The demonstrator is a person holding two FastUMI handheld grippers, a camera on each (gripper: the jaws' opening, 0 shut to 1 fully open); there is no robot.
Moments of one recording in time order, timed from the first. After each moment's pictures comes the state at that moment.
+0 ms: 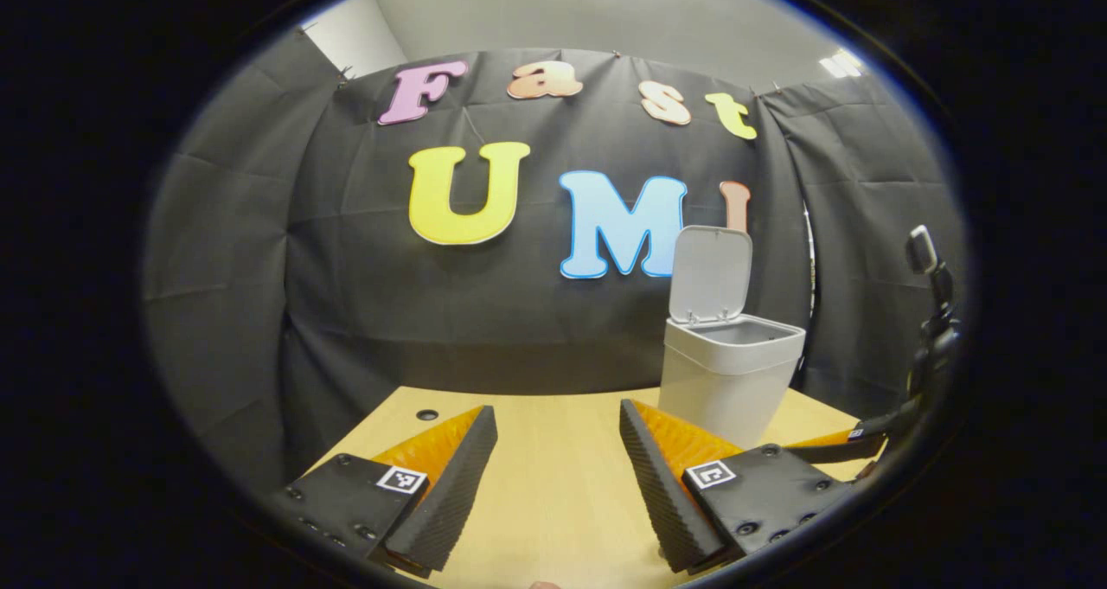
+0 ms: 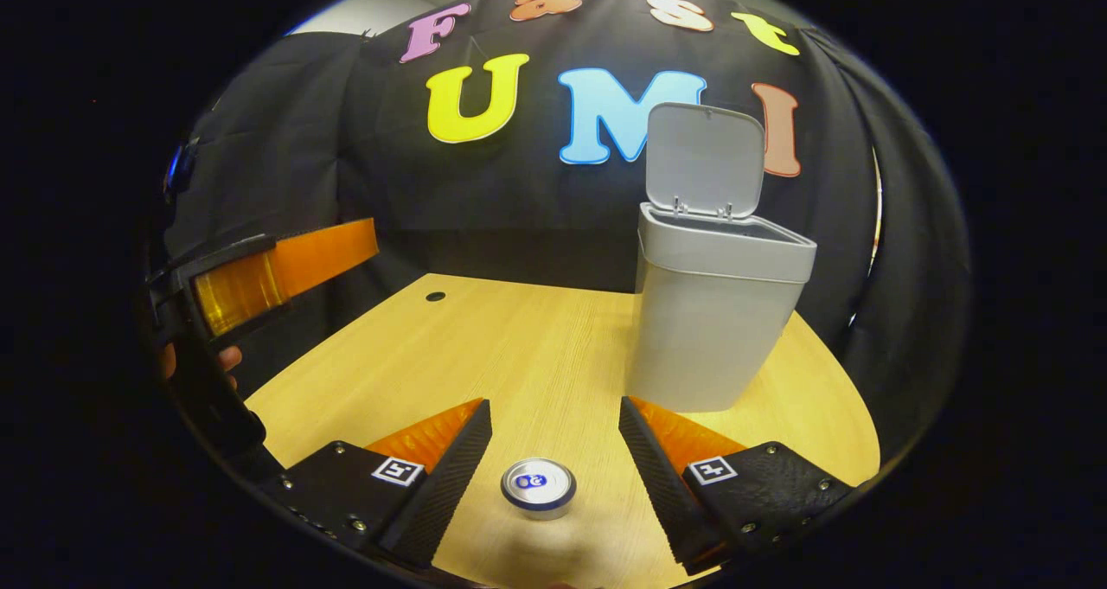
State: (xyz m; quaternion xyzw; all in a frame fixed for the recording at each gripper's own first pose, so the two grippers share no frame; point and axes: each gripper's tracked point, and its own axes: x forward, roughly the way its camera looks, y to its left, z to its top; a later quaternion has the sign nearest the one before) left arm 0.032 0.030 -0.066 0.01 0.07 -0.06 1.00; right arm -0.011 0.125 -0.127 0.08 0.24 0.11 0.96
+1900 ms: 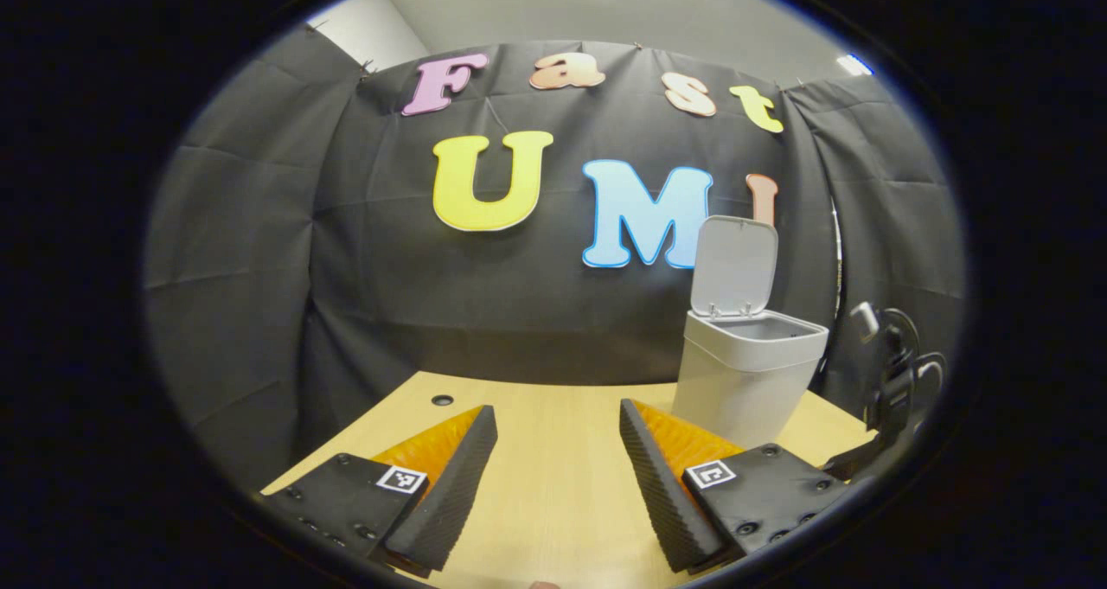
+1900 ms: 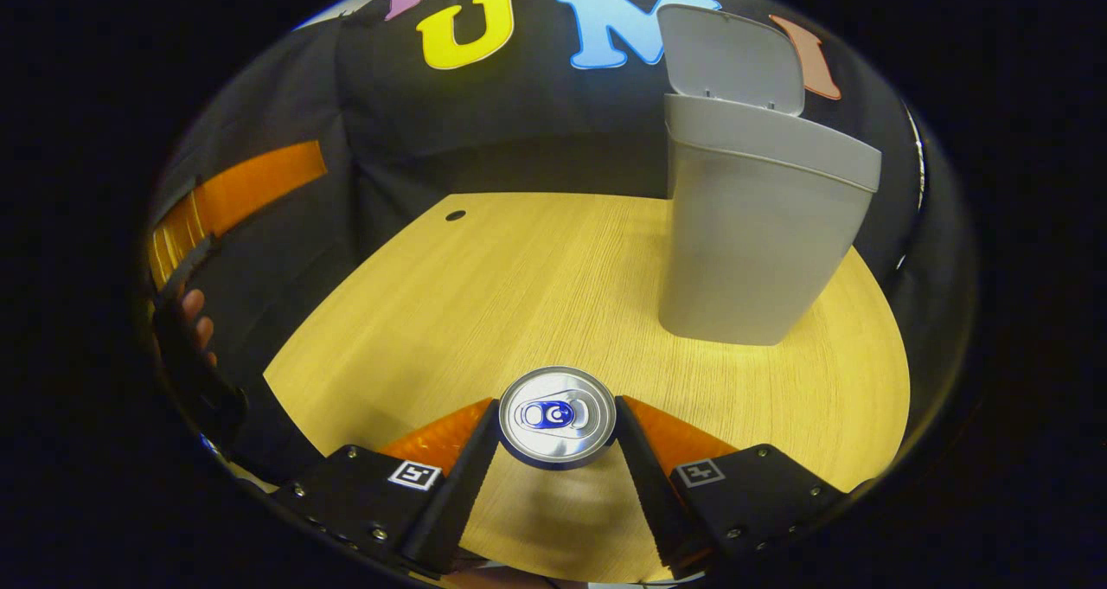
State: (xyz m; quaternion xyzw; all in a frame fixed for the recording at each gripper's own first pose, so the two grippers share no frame) left arm 0.040 0.016 -0.085 0.00 0.08 -0.01 1.00; right arm -0.013 0.119 -0.175 0.12 0.35 0.18 0.91
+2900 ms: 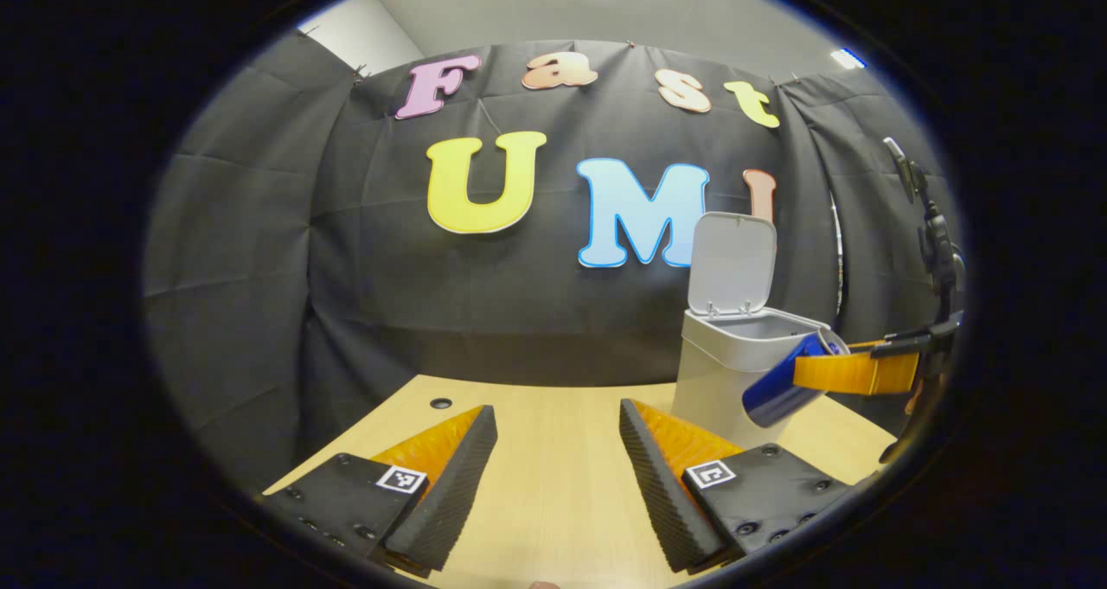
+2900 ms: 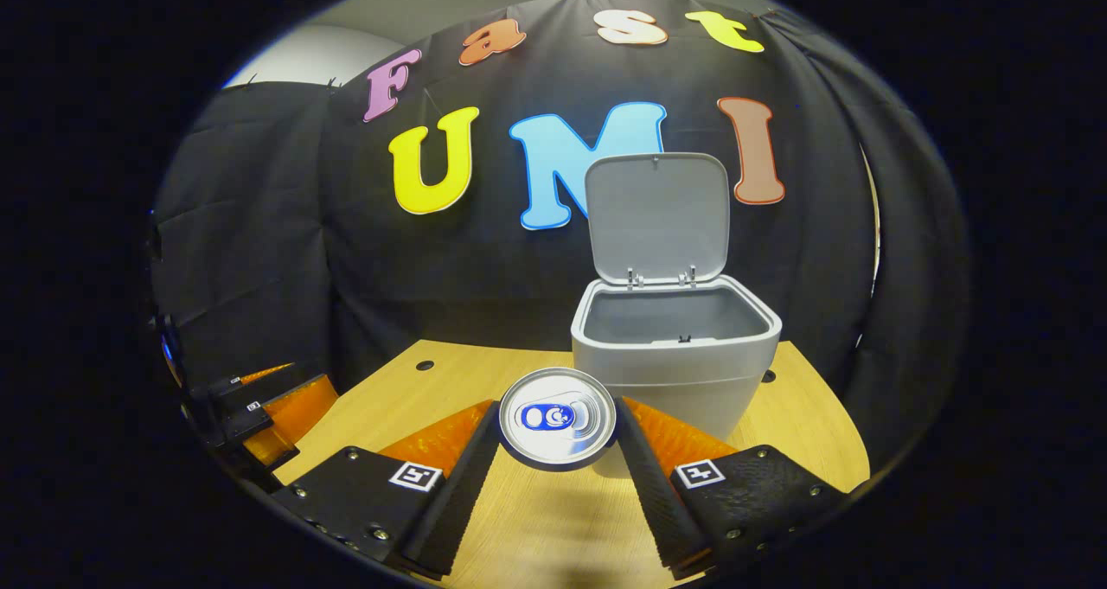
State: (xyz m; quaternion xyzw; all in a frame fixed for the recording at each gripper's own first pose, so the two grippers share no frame) left arm 0.046 0.007 -0.082 0.01 0.08 0.00 1.00; right arm 0.059 0.023 -0.045 0.13 0.14 0.10 0.98
